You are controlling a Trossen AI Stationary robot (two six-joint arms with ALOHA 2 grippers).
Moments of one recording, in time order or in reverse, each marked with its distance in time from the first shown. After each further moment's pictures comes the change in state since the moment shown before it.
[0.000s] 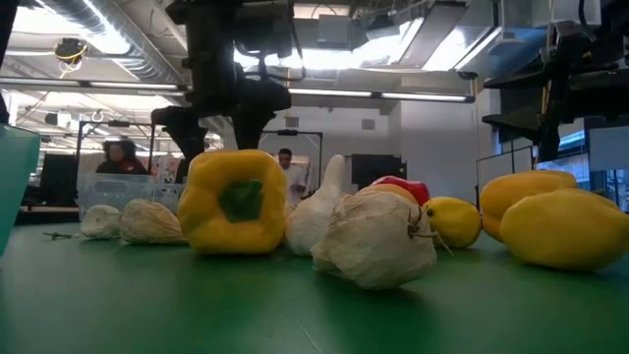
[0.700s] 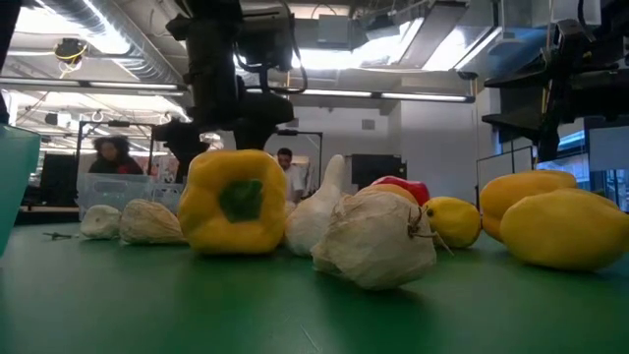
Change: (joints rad) left arm 0.002 0.050 -0.049 0.110 0.054 0.017; right arm 0.000 0.000 0.000 0.000 -0.027 -0.002
